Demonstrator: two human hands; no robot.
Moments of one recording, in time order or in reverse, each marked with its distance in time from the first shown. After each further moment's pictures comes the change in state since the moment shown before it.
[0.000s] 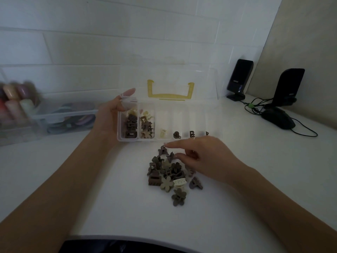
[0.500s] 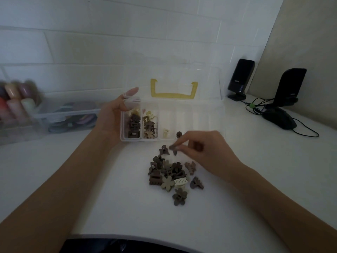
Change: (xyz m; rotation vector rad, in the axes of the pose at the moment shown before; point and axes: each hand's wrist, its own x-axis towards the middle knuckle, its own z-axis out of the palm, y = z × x) left_hand -0.002 0.001 0.002 0.067 0.025 0.000; right_hand 0.001 0.000 0.004 0.300 0.169 0.124
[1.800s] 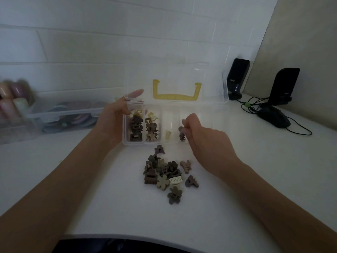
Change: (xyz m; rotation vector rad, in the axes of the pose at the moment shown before) left_hand -0.002 -0.009 0.006 0.147 -0.030 -0.002; right_hand 0.004 -0.001 -0.004 -0.520 0.045 0.103
